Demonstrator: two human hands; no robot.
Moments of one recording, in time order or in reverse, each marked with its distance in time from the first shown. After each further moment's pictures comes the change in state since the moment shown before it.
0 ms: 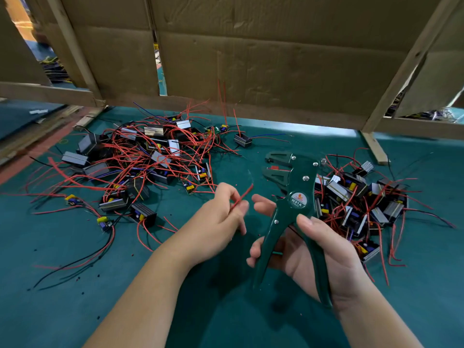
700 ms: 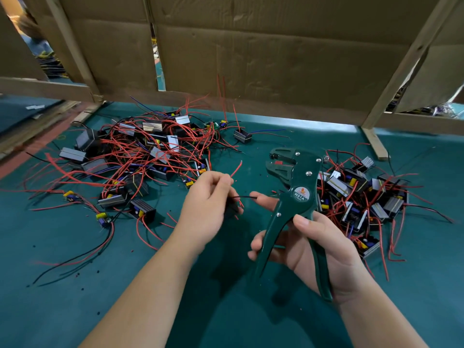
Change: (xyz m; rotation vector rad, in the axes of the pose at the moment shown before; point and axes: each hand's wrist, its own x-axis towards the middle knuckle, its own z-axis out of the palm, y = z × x) left_hand 0.006 0.017 0.005 -0.540 0.386 -0.114; right_hand -0.002 0.001 -0.003 -0.042 0.023 -0.049
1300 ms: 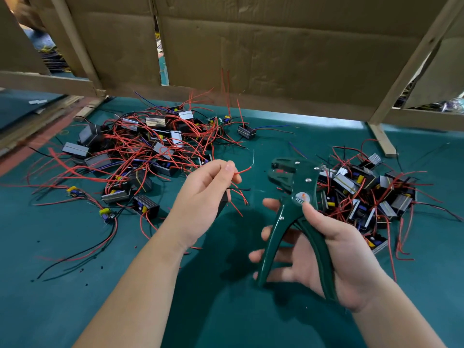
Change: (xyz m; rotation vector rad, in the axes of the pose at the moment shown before) left_hand -0.001 0.016 -0.016 0.037 -0.107 0.173; right_hand -0.001 -0.007 -0.006 0.055 0.094 0.349
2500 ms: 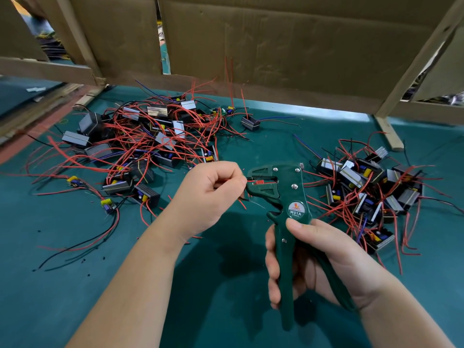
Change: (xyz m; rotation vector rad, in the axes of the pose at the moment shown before) left_hand -0.005 0.005 -0.008 0.213 -0.172 0.121; right_hand -0.006 0.006 0.005 -0.269 -0.153 0.076
